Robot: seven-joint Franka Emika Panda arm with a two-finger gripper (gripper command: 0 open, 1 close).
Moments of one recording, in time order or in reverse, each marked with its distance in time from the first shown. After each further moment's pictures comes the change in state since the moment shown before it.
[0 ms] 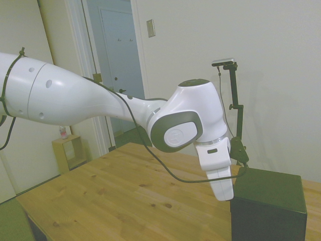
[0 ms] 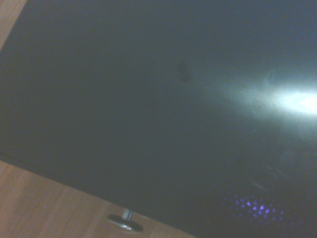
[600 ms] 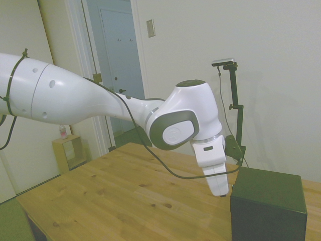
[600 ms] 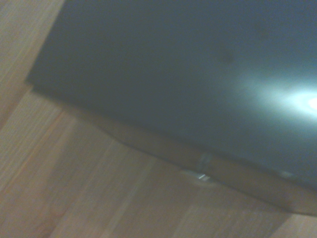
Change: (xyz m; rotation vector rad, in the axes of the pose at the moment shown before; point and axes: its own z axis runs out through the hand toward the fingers) arm -0.041 -0.009 0.005 -0.006 -0.024 -0.064
